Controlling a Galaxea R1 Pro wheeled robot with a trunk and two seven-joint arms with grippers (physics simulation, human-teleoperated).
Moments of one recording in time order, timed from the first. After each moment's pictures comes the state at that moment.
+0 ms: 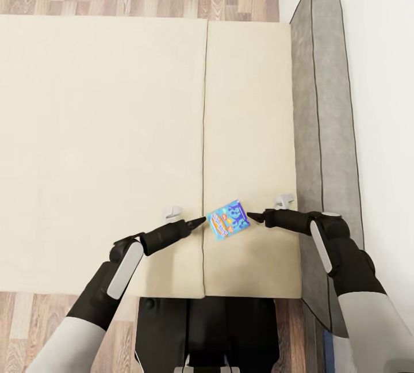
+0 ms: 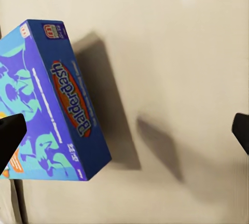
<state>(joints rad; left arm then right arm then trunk) -0.60 -0.01 -0.18 -1.20 0.68 0.62 -0.39 -0.72 -0.12 -0.07 -1.21 0.00 0.74 0.74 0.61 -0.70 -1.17</state>
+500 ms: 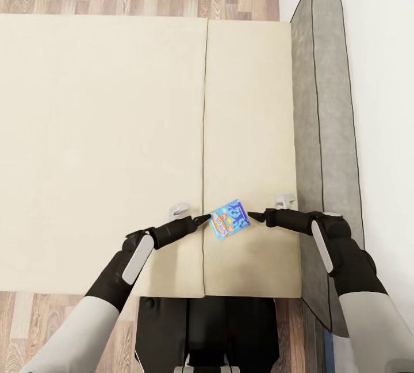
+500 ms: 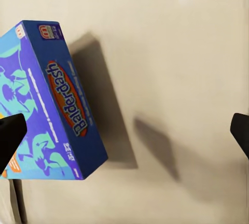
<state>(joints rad) -0.70 -0.05 -0.18 -1.00 0.64 0.57 -0.39 -0.72 -0.13 -0.07 -1.21 -0.01 0.74 0.74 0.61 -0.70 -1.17</state>
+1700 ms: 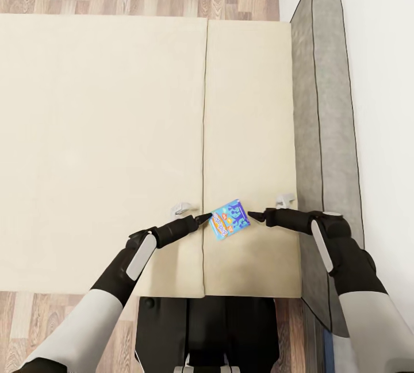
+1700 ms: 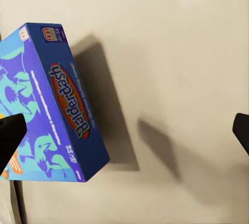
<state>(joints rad) -0.74 -0.06 -0.18 -0.89 0.65 0.51 -0.45 -0.73 -0.13 -0.07 -1.21 0.00 0.74 0.75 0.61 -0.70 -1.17</state>
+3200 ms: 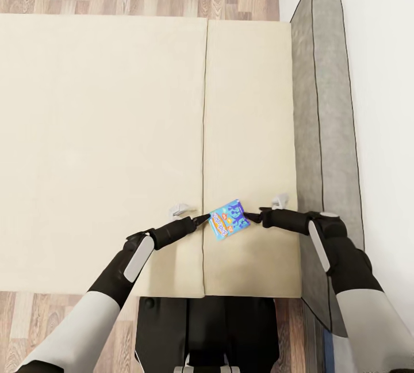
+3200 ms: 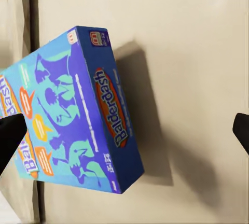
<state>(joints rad) -0.73 -0.05 -0.18 -0.89 0.65 0.50 -0.48 -0.73 -0.12 -0.06 -1.17 0.00 0.66 0.84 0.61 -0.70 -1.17</state>
